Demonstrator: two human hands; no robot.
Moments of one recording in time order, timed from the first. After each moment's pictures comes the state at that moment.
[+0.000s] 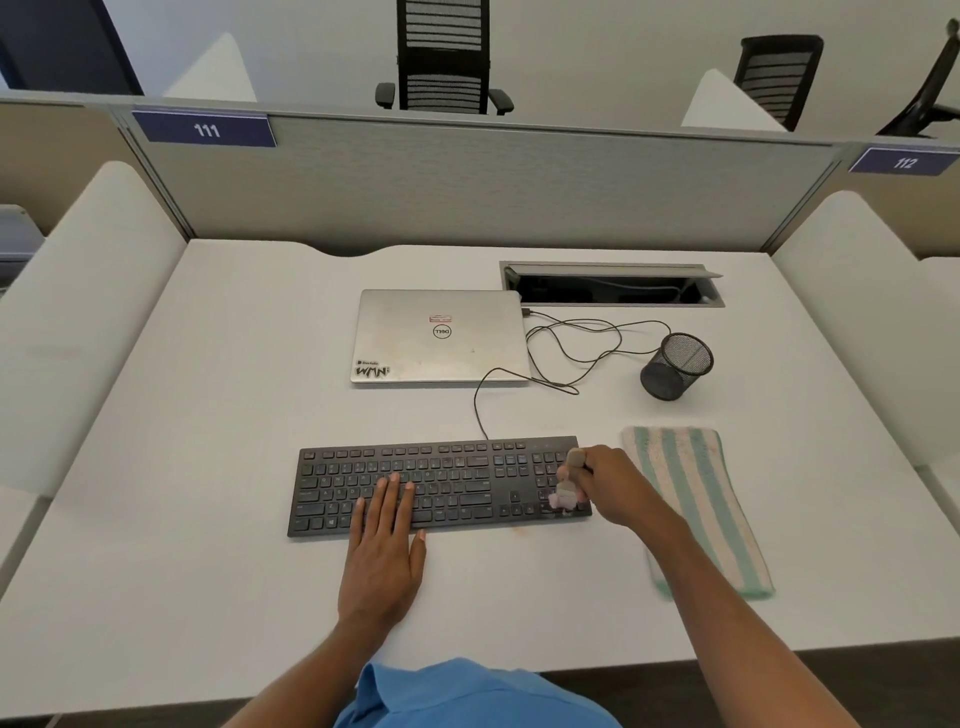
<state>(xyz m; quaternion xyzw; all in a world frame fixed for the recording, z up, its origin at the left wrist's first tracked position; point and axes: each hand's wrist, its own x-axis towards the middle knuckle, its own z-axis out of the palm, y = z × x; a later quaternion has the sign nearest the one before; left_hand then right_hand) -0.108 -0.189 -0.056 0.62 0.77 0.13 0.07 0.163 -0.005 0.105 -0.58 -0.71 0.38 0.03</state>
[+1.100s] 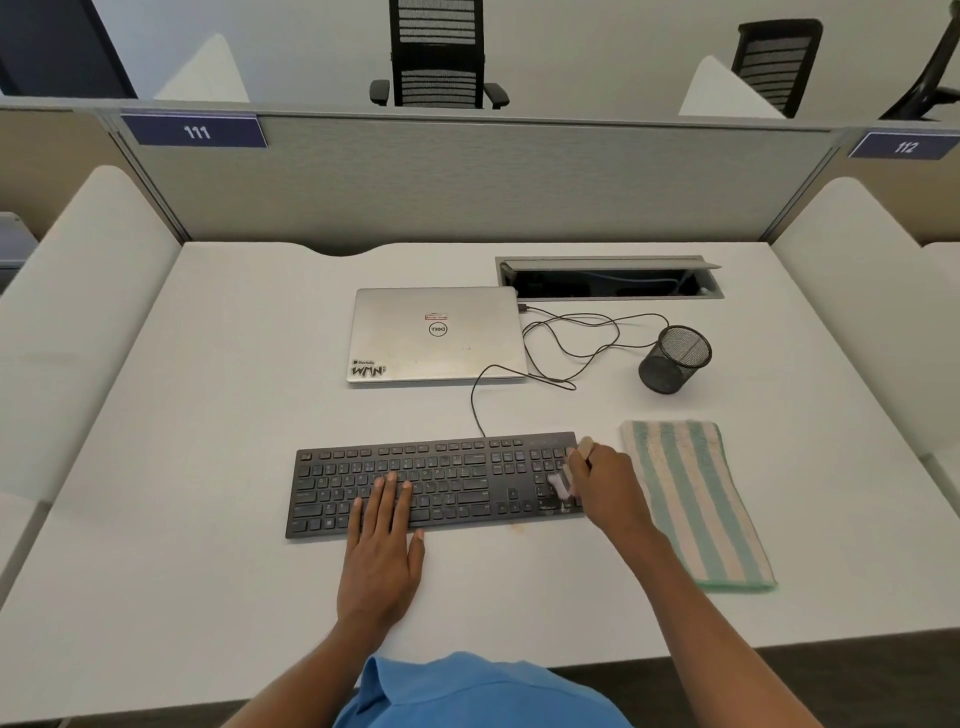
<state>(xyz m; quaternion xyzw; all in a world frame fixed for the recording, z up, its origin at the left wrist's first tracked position) -0.109 -0.187 -0.058 0.62 0.77 0.13 0.07 0.154 -0.025 0.094 -0.65 -0.68 0.32 0.14</state>
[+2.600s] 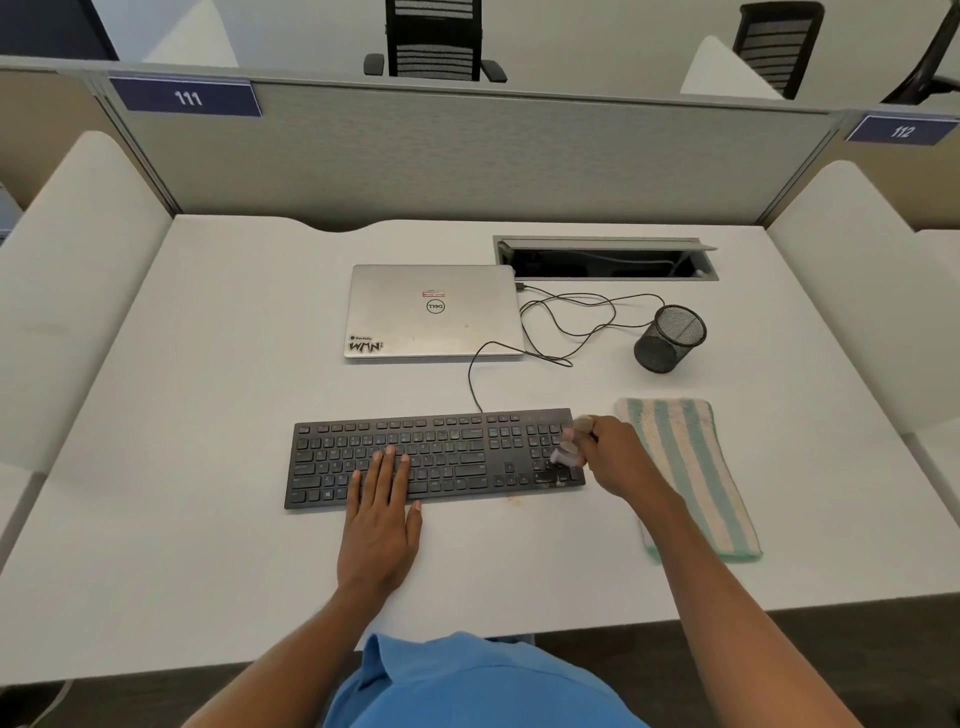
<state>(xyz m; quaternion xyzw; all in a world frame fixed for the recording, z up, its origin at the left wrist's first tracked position) -0.109 -0.187 -0.060 0.62 0.77 0.13 0.07 0.167 -0.018 0.111 -0.62 -0.67 0.39 0.11</state>
